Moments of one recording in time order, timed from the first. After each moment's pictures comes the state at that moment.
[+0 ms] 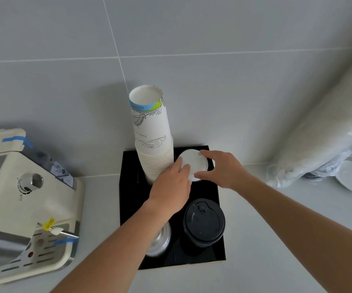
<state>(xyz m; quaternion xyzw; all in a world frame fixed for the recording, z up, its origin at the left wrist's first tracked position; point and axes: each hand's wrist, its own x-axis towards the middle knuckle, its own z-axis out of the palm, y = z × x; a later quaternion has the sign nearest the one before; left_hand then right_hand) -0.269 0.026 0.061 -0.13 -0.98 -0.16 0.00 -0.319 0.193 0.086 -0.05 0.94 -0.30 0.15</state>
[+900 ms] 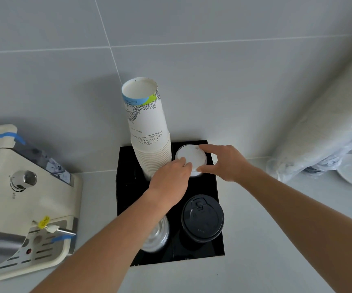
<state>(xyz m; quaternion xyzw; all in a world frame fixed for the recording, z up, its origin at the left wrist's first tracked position) -0.283 0.029 0.062 -0.19 -0.98 -0.09 -0.01 -0.338 0.208 0.068 -0.09 0.95 -0.25 0.14</state>
